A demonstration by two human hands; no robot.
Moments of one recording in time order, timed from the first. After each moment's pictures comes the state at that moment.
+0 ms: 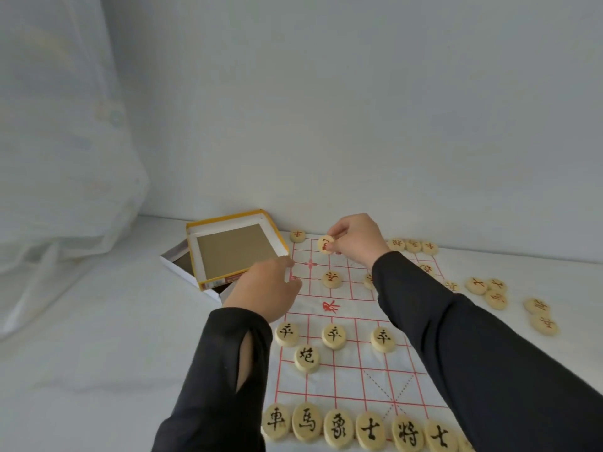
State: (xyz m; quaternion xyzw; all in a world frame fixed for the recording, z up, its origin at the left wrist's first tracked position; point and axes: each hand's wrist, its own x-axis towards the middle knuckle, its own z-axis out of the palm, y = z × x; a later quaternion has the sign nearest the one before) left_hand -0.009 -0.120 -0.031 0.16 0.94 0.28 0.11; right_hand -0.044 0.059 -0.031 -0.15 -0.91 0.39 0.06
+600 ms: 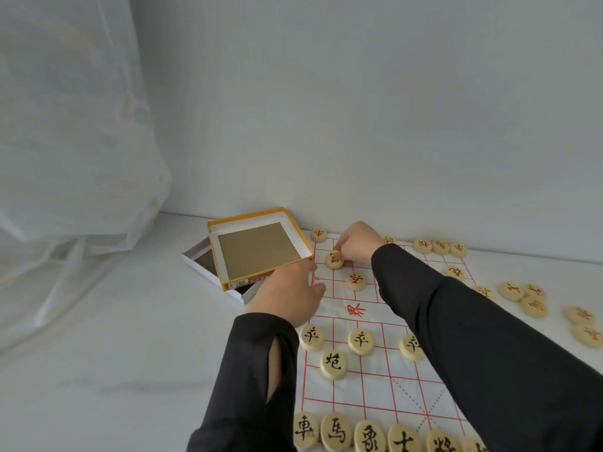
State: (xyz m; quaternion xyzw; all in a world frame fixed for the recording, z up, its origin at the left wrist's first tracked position) left_hand -0.016 -0.122 -0.041 0.16 0.93 0.29 0.12; right_hand -0.091 0.044 -0.060 -0.17 -0.95 0.26 -0.06
